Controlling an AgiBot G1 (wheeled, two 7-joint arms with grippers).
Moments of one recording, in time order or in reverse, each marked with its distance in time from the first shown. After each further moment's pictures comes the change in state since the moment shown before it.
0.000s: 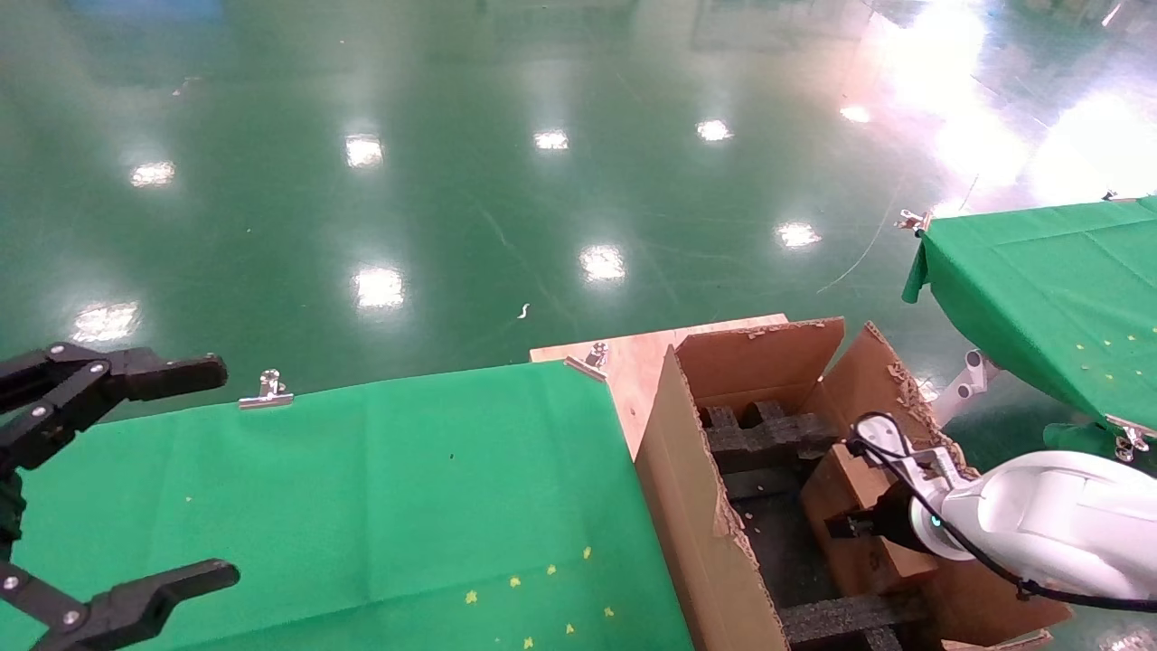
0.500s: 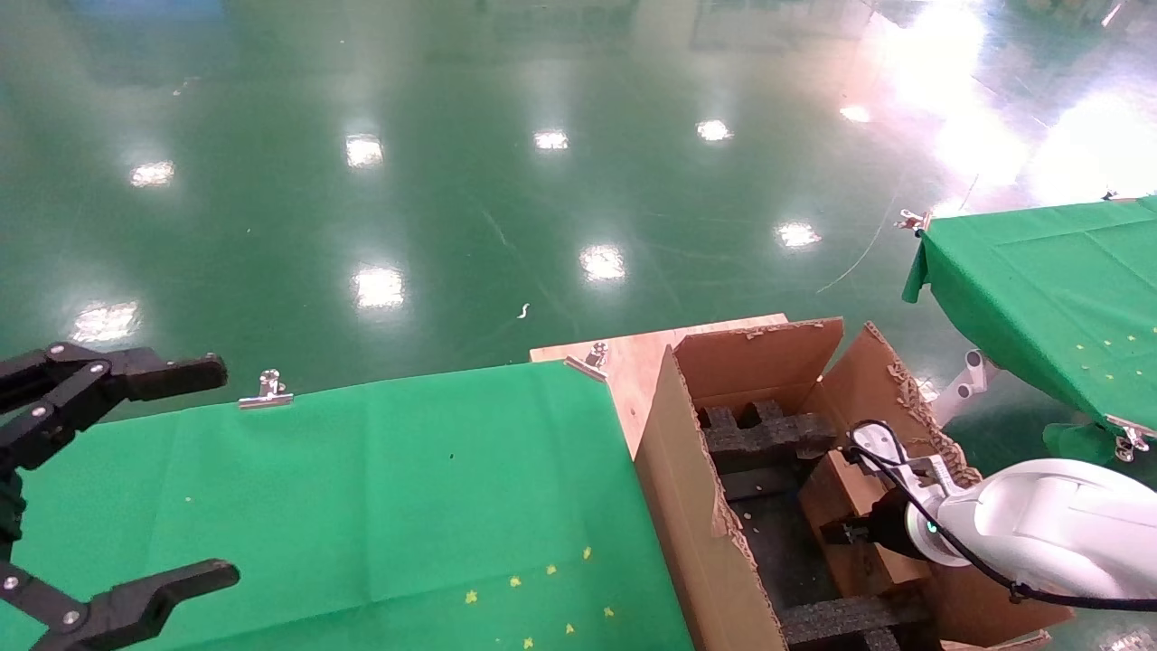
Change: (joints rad) left arm 0.000 0.000 0.000 0.000 0.000 0.000 0.000; right arm -0.031 -0.022 -0.009 -0.063 0.044 0.060 -0.040
